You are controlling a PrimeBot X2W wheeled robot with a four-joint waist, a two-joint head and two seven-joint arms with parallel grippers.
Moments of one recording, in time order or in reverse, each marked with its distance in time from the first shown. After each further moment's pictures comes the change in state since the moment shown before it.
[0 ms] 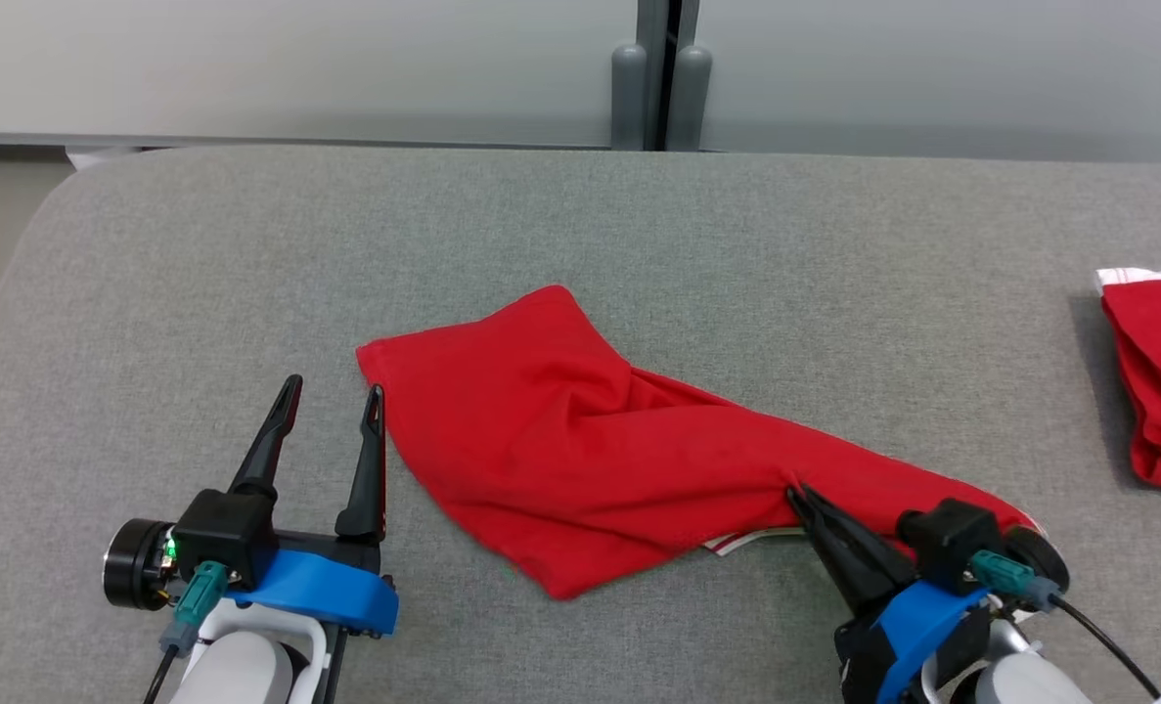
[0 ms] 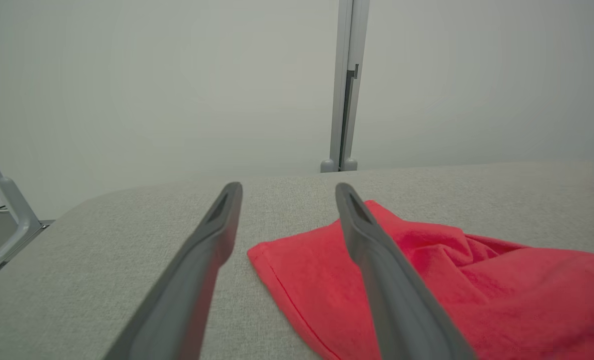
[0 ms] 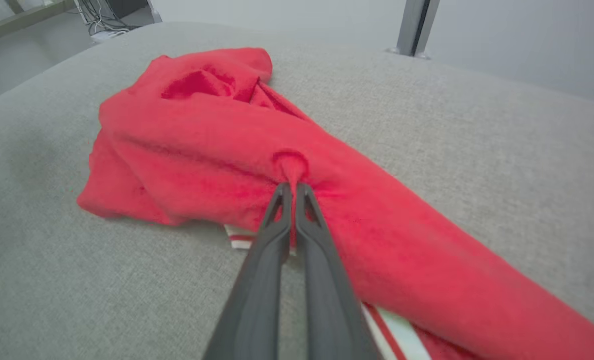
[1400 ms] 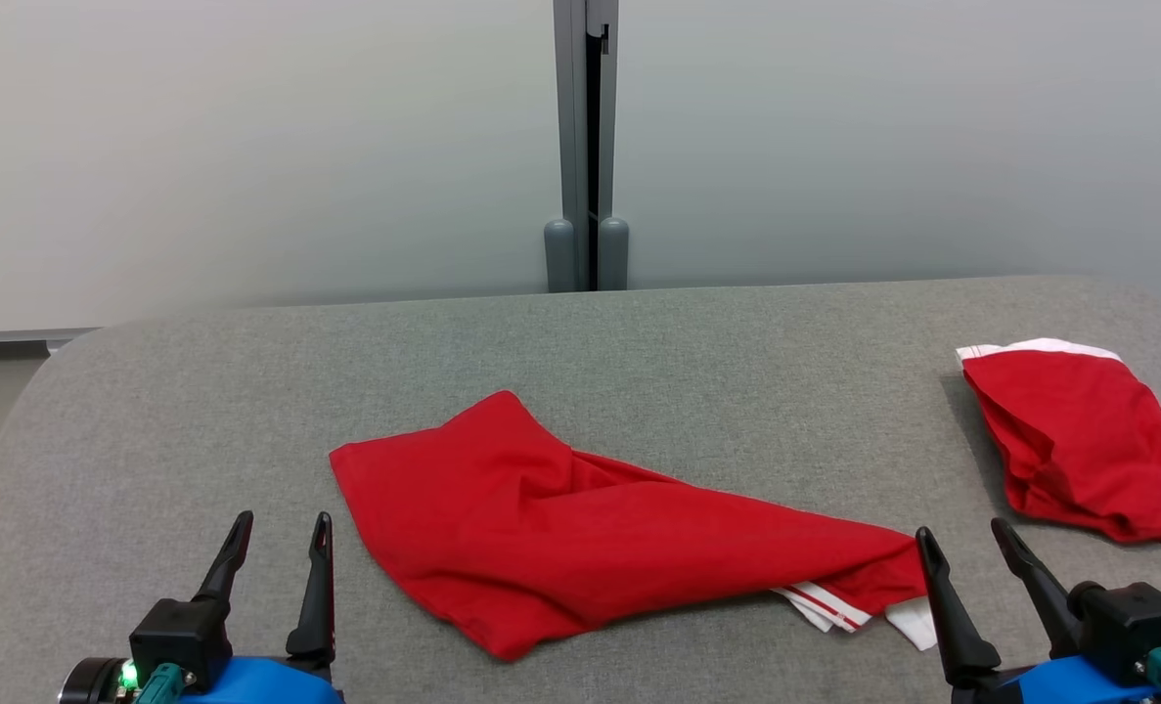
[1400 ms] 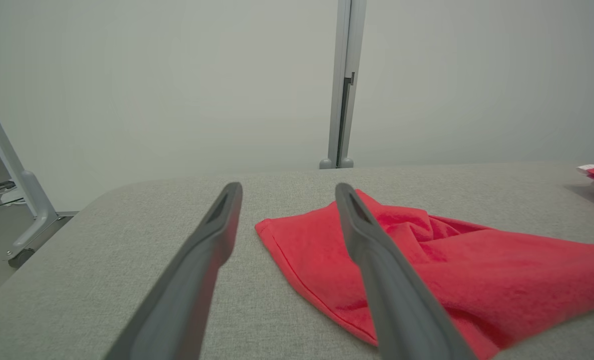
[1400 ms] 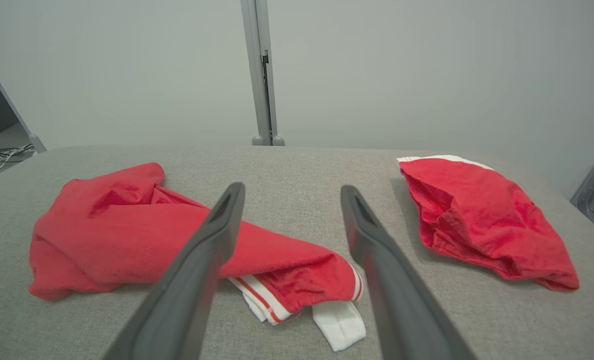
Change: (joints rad) left arm 0.218 0.063 0.046 -0.054 -0.055 0.038 0.067; right arm 0.329 0.204 -0.422 -0.354 -0.151 0.000 0.089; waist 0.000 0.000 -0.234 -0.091
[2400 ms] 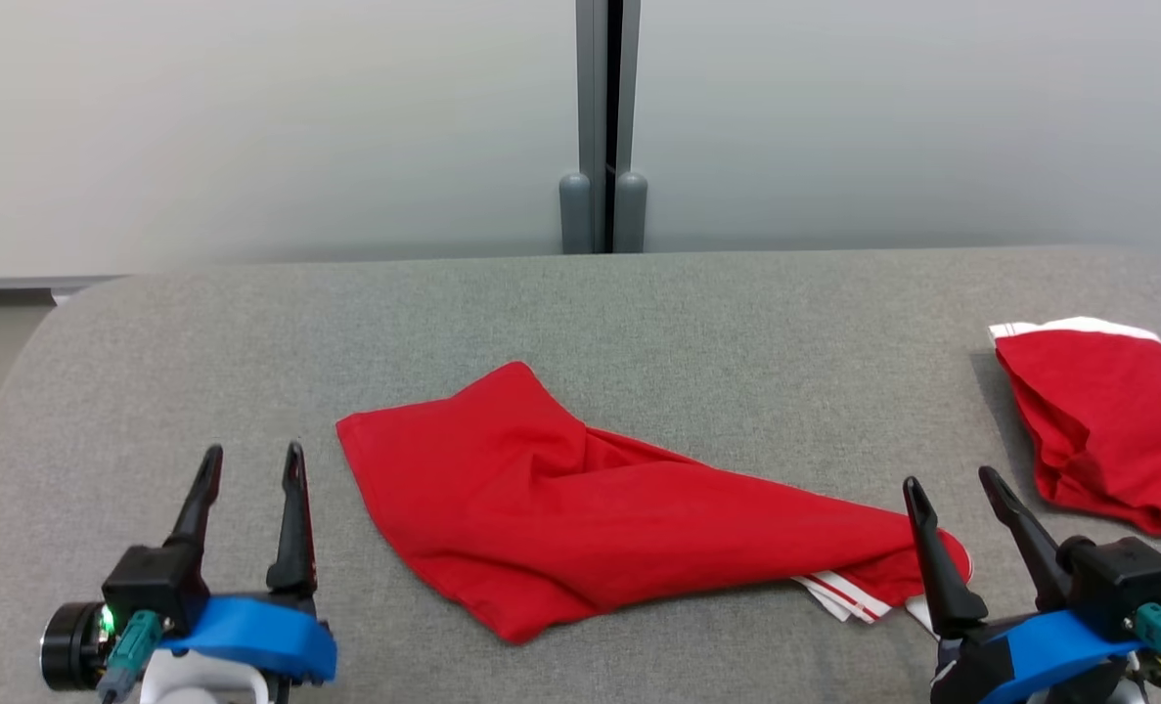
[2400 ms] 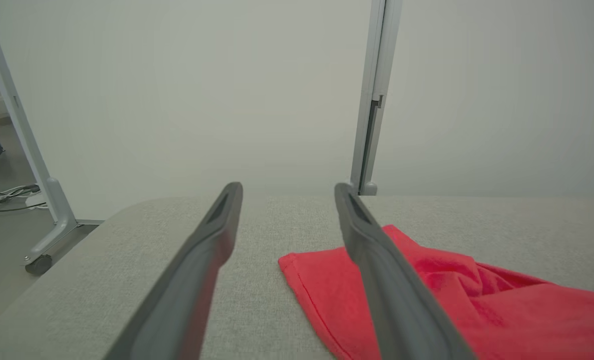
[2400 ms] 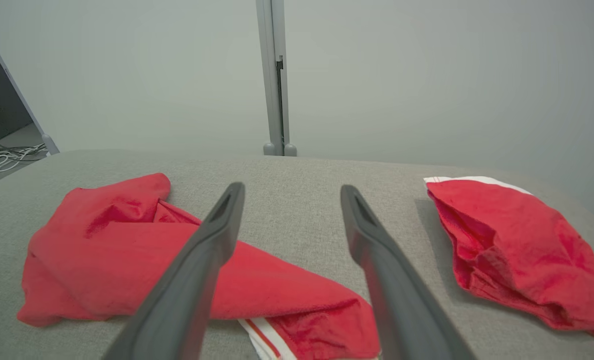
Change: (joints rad) left arm -0.126 -0.042 0.046 0.088 0.006 -0.018 -0.070; right arm -0.104 -0.011 0.020 0.055 0.002 0.000 -0.043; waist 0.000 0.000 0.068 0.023
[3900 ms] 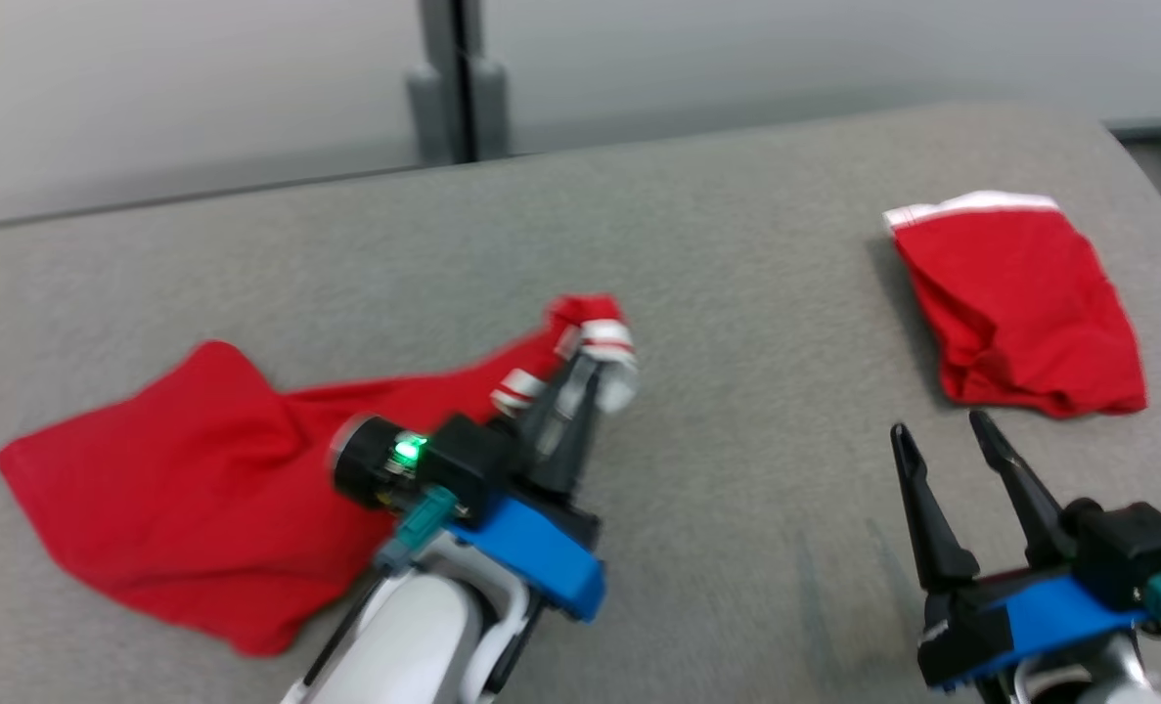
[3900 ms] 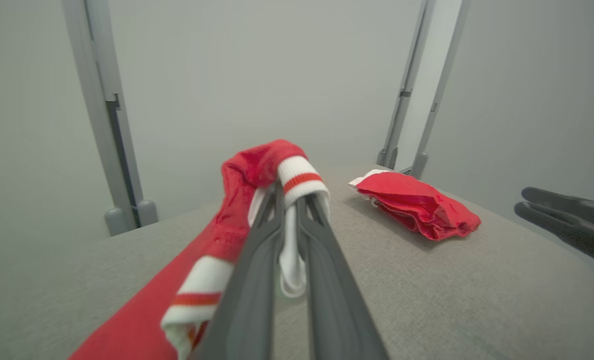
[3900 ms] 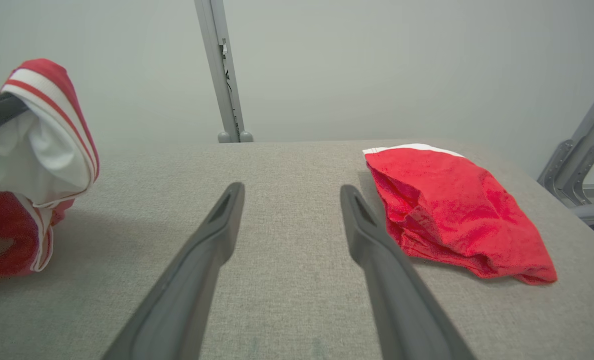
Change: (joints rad) left arm -0.191 -0.248 -0.164 -0.097 0.181 -0.217 0.197; right arm -0.046 -0.001 0.035 -0.064 0.017 0.000 -0.005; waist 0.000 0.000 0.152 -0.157
